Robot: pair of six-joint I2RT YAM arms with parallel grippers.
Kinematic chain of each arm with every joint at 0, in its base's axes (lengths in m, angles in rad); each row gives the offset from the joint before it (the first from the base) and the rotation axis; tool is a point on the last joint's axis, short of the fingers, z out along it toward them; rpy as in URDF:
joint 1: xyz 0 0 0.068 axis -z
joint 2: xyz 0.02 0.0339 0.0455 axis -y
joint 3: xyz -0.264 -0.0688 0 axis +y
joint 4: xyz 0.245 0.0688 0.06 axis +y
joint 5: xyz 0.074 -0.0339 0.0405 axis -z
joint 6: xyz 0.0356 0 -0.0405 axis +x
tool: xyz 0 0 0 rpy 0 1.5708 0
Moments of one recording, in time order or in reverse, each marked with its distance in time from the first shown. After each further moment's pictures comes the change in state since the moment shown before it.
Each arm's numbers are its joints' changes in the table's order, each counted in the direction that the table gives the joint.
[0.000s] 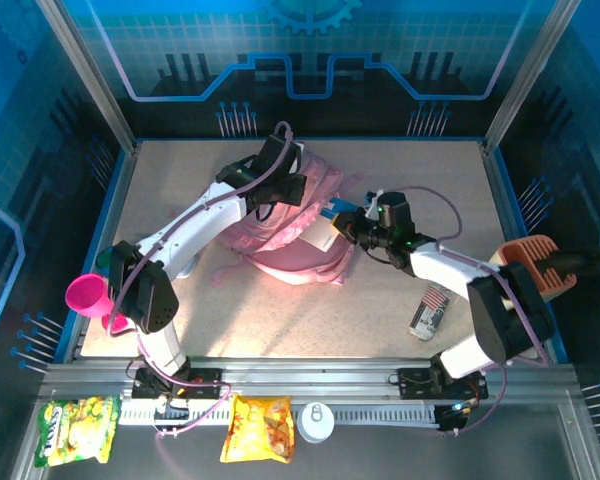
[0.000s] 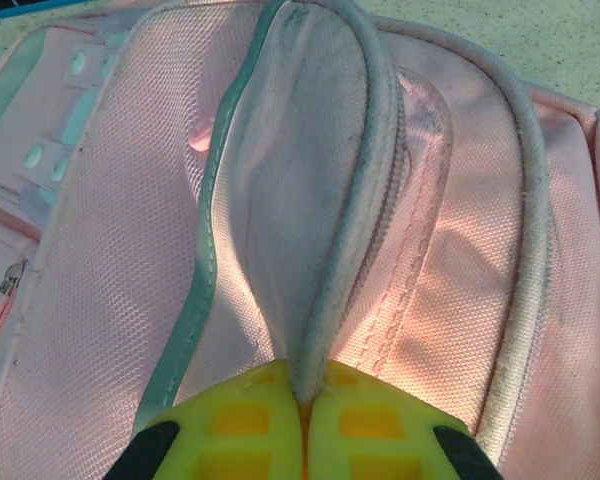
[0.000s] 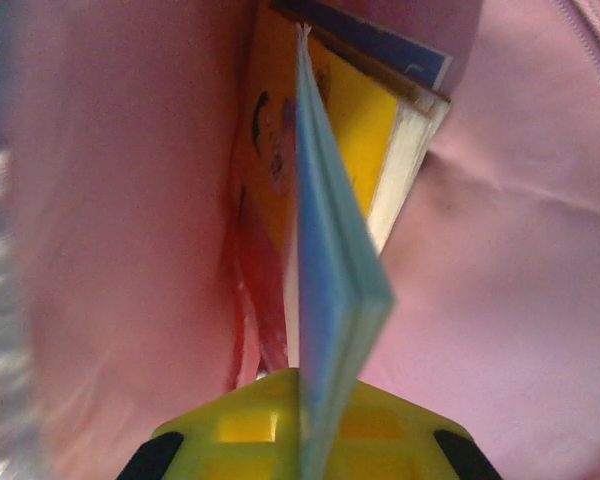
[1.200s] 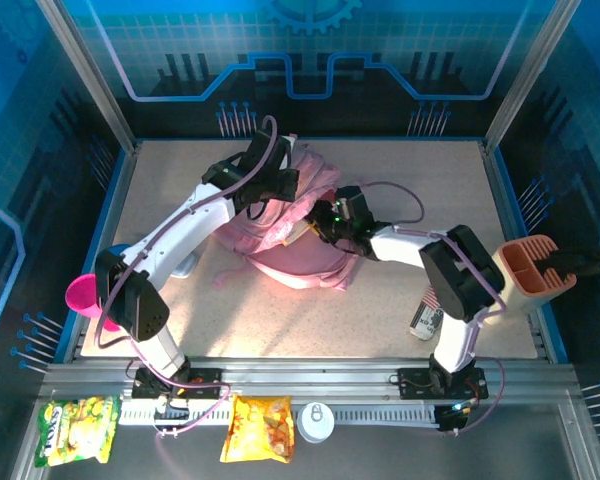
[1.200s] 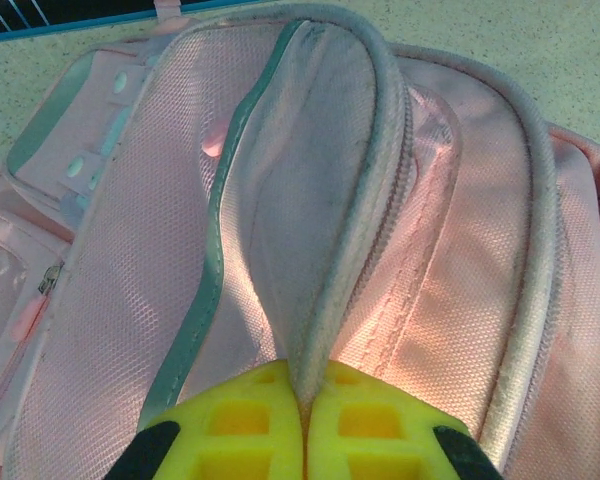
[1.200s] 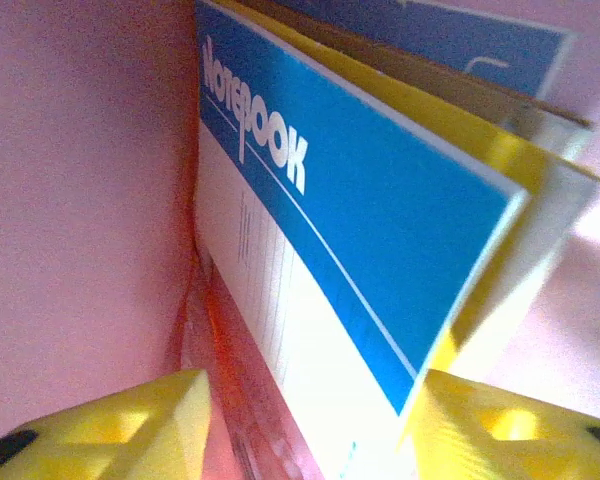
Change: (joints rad) left arm -0.018 0.071 0.000 0.028 0.009 -0.032; right arm -0.137 -0.276 -0.214 -0.024 0.161 0.127
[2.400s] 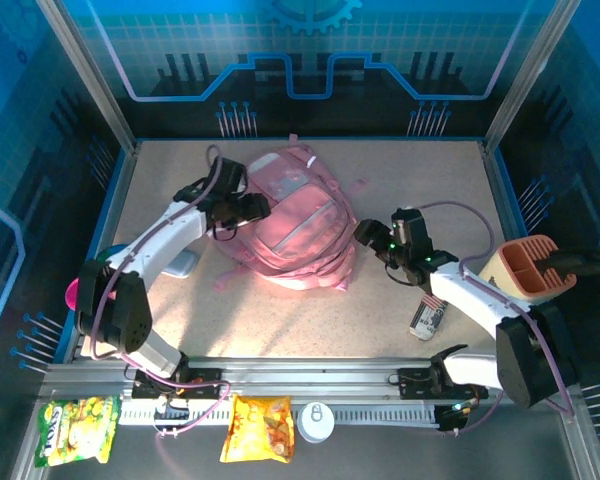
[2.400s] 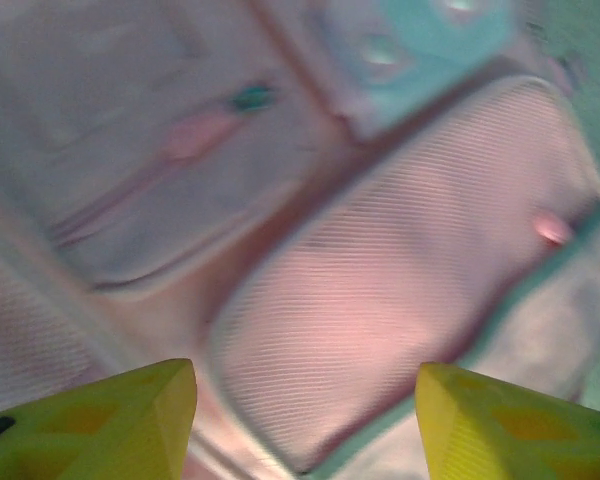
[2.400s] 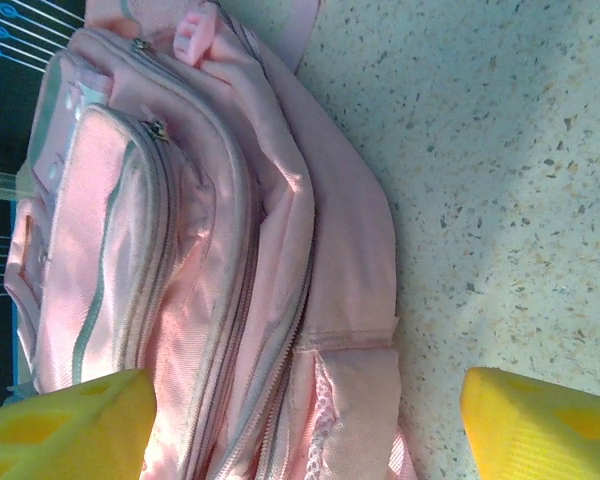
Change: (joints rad) left arm -0.249 0.136 0.444 -0.129 0.220 -0.339; right arm 0.173 0.546 0.347 0.357 0.175 -0.291
